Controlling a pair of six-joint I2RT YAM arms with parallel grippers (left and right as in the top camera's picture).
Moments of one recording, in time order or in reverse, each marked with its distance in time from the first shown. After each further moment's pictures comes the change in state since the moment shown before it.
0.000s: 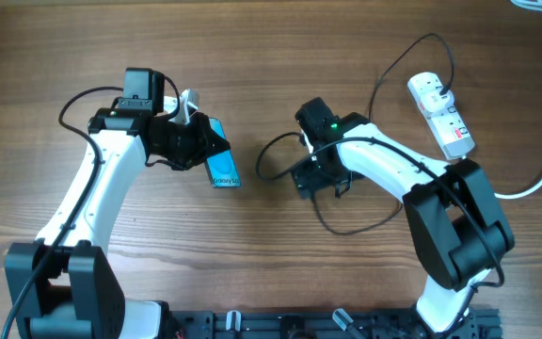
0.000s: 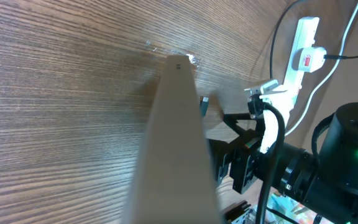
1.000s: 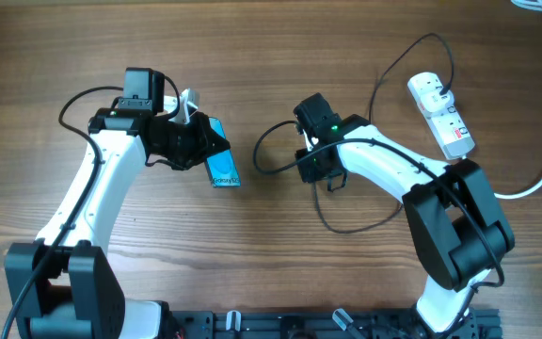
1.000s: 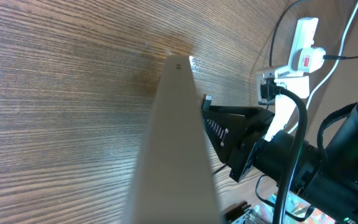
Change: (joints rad) left arm 0.000 0.000 0.000 0.005 0.000 0.000; right arm 0.000 -0.002 -0.018 0.156 -0.003 0.087
